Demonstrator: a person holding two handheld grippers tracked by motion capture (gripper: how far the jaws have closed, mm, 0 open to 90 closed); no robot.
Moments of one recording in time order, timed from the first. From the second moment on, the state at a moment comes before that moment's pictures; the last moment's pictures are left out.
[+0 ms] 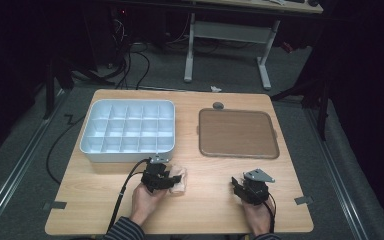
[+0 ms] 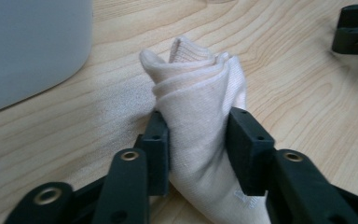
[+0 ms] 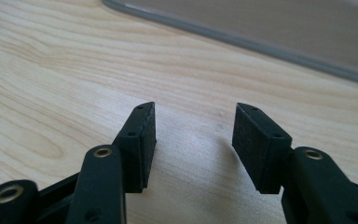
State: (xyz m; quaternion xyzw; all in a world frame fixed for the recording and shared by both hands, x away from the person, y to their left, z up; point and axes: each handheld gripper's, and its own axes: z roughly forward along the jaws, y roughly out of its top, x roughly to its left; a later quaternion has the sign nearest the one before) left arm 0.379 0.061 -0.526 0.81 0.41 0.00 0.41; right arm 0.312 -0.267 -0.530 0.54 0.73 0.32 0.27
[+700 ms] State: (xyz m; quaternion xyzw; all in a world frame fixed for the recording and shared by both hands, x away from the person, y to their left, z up) left arm 0.379 0.070 -0.521 0.82 0.40 0.00 0.42; right arm 0.323 -0.270 -0.531 0.54 0.74 0.32 0.24
